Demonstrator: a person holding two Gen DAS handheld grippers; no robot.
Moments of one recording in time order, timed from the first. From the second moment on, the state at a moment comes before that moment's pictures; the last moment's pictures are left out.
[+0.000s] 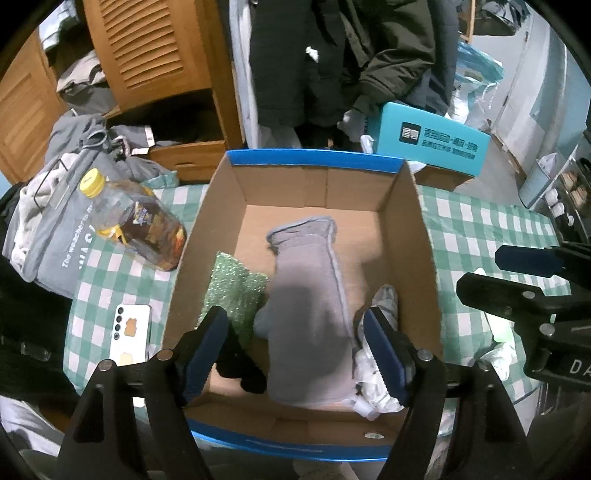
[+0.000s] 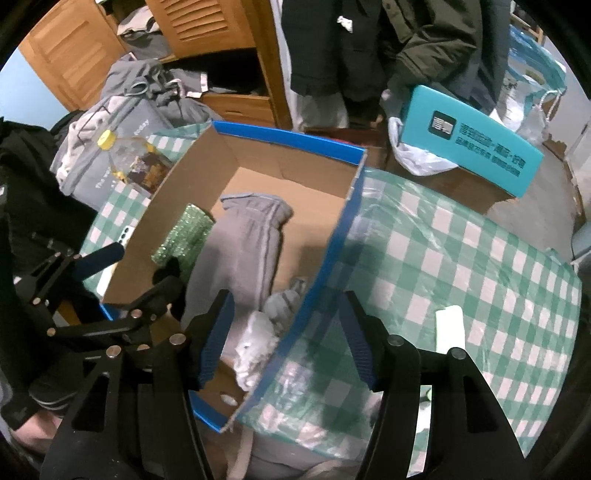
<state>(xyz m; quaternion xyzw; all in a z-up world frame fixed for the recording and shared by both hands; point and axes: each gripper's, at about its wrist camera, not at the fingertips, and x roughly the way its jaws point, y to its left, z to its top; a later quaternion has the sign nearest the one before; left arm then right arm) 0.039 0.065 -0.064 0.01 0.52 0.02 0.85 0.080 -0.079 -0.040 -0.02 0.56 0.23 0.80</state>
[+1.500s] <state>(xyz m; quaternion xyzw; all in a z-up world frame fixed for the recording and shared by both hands) 0.047 -0.097 -0.070 0.09 0.53 -0.09 0.84 0.064 -0.252 -0.080 0.04 0.58 0.12 0.81</state>
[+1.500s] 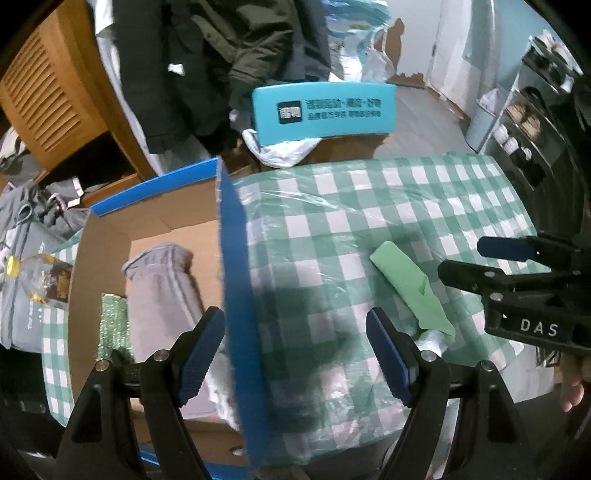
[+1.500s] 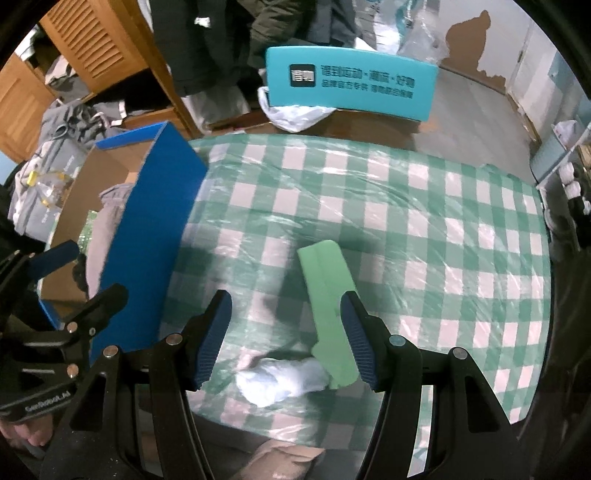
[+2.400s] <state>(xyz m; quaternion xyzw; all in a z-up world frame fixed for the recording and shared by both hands) 0.070 -0.141 -0.158 0.11 0.61 -0.09 0.78 0.078 -0.284 -0.167 0.05 0.64 0.10 0.76</state>
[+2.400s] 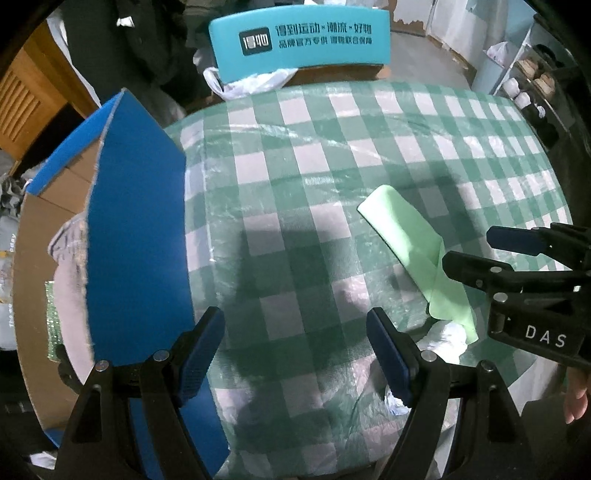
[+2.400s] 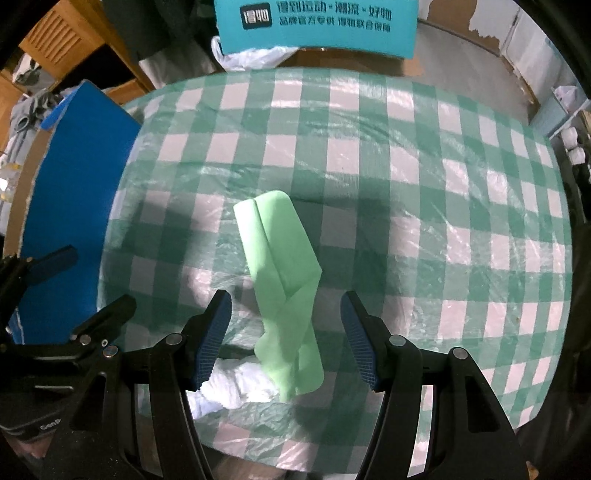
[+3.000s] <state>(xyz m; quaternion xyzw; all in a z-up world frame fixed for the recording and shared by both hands) 0.069 -0.136 -0.184 0.12 0.64 -0.08 0.76 0.091 -0.275 -0.204 0.05 0.66 0.11 0.74</state>
